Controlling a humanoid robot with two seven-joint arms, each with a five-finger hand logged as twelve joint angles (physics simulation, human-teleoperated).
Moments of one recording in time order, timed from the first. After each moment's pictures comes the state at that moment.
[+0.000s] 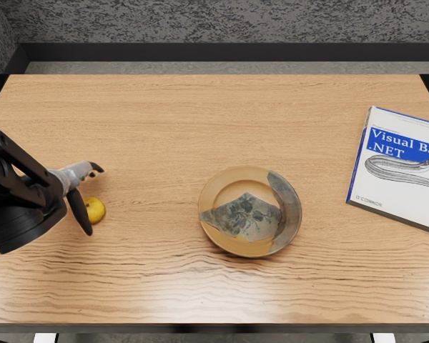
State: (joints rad) left arm -1.88 0.17 1.29 -1.74 -0.38 0.61 -0.13; right arm -0.05 0.00 0.00 0.22 0.13 0.02 0.13
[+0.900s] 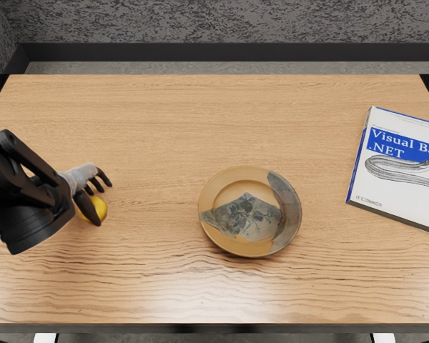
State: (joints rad) left arm -1.88 0.14 1.27 -1.74 -0.45 0.61 -0.13; right arm -0.05 0.00 0.00 0.22 0.13 0.02 0.13
